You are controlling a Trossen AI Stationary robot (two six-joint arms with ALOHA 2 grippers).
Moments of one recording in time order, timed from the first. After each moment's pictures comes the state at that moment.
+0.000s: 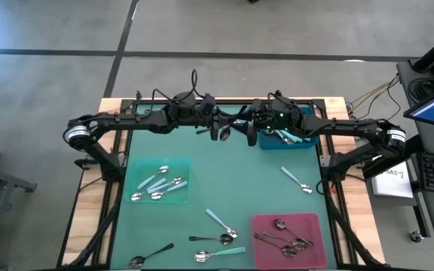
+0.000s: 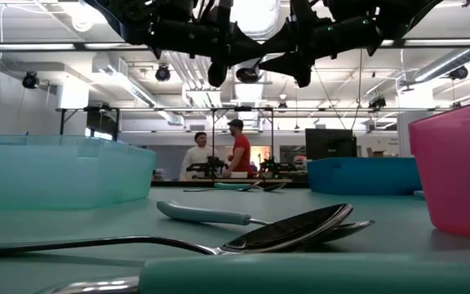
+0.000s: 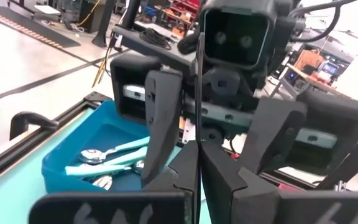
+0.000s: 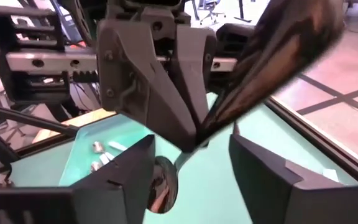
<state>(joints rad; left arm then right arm) 0.35 1.62 1.08 0.43 0.28 -0.35 -0.38 1.35 0.86 0.33 -0.24 0.23</state>
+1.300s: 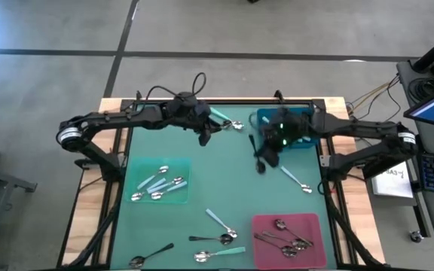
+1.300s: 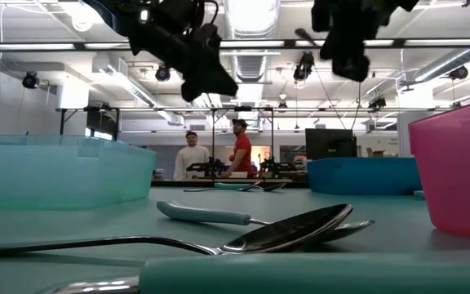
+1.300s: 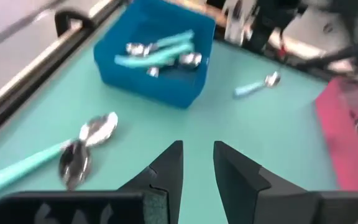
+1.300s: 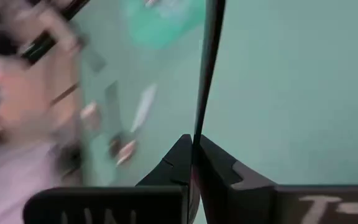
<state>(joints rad) 0.40 1.53 1.08 -0.11 0.27 -0.12 -0.19 1.22 1.05 -0.63 -0.43 0.42</state>
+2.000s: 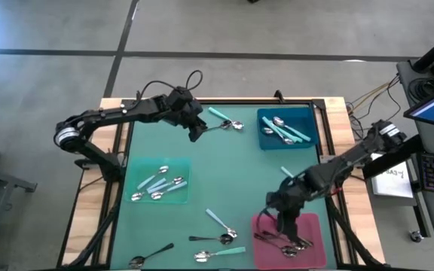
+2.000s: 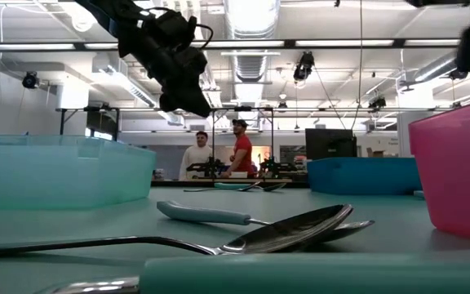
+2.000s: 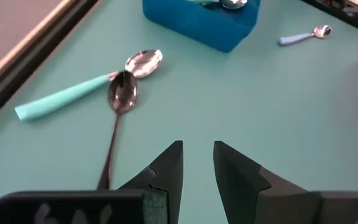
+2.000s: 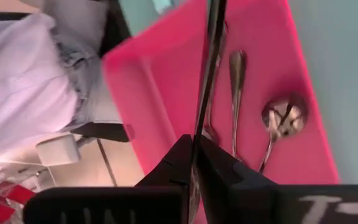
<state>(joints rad) 0.51 1.51 1.08 -0.37 0.27 -0.05 0.51 1.40 1.01 -0.62 -0.42 1.00</state>
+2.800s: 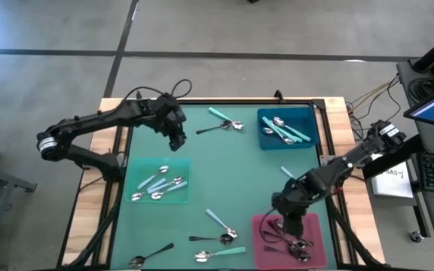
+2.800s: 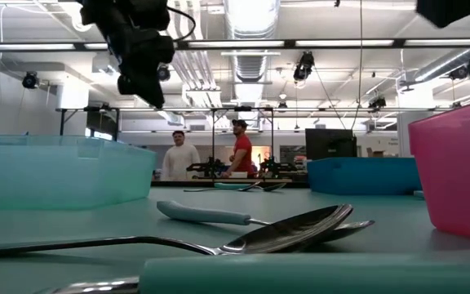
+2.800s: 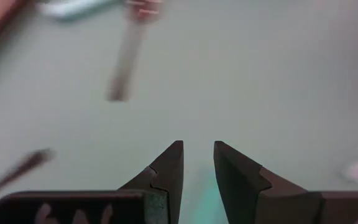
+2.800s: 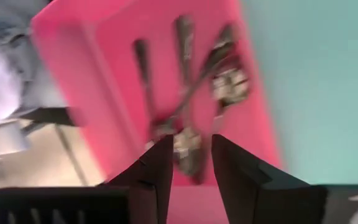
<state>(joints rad) 0.46 1.29 1.06 -0.77 0.14 -0.09 0.51 1.39 1.01 -0.81 -0.39 0.92</state>
